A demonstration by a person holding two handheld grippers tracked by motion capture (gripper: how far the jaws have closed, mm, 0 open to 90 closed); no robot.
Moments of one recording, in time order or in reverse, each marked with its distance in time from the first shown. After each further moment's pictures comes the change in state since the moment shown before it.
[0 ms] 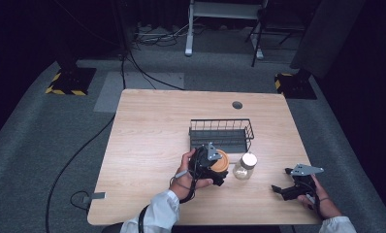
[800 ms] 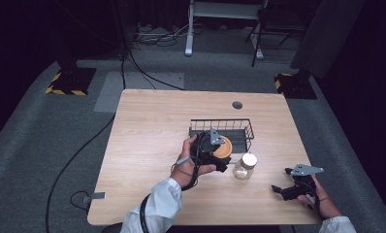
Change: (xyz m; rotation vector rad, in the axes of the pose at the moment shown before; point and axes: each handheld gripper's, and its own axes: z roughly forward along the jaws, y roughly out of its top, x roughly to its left) left arm 0.014 0.043 -0.017 -0.010 0.025 0.003; right arm 0.000 0.000 0.000 0.000 0.000 0.000
